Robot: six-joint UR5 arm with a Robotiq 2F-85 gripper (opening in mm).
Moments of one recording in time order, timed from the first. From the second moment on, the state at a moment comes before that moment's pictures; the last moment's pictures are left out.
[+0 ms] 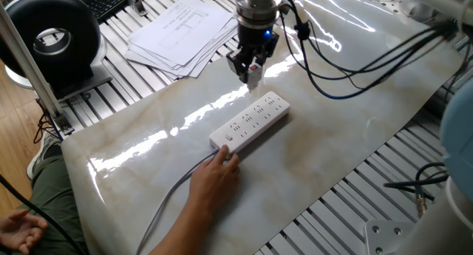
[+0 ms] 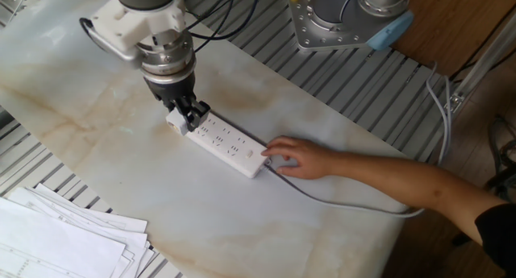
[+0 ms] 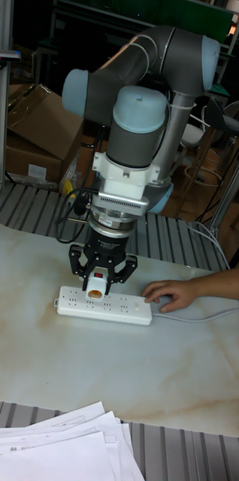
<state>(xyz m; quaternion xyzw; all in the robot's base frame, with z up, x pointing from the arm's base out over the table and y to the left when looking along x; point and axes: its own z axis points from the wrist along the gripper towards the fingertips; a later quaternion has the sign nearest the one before) 0.550 -0.020 0.107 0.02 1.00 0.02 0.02</state>
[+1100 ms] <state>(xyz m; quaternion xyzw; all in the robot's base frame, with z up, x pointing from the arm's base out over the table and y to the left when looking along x) 0.576 -0.005 0.113 0.07 1.00 0.01 0.02</state>
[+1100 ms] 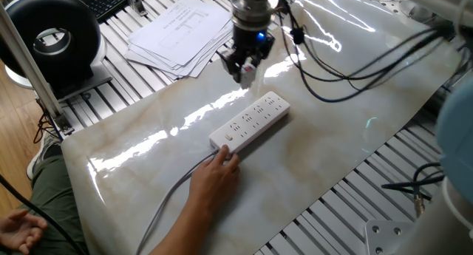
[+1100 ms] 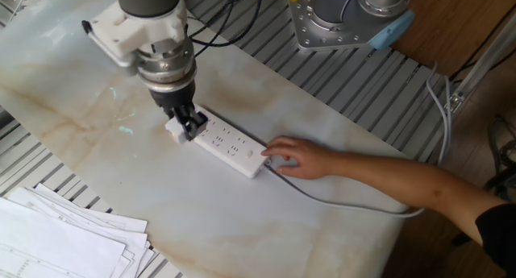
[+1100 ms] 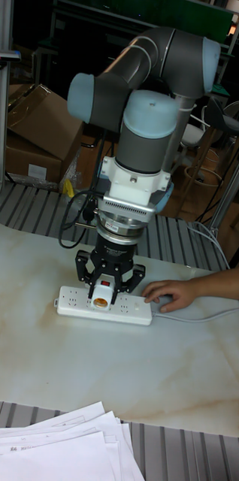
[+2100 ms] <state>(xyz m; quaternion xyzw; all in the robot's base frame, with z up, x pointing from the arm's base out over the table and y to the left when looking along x) 0.588 -0.011 0.119 0.04 1.00 -0.02 0.03</state>
